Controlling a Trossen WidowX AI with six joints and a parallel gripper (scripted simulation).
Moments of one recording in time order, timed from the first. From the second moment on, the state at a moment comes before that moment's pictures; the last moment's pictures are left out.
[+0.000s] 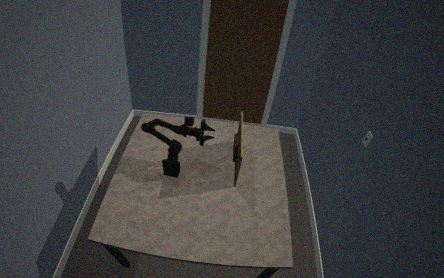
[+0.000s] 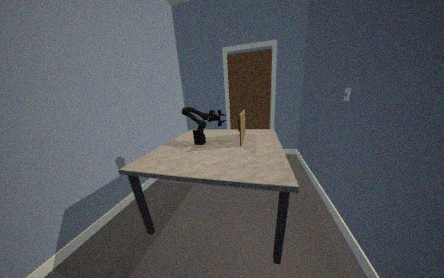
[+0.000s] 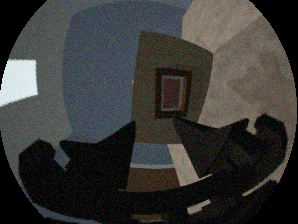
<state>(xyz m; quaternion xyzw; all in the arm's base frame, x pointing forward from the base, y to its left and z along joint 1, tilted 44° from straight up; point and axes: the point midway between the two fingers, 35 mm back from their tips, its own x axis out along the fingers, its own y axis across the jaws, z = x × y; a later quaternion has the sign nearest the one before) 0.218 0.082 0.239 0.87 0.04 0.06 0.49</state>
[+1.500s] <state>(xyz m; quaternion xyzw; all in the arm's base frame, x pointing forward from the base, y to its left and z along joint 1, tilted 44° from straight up) 0.335 0.099 0.210 0.89 0.04 0.06 0.45</state>
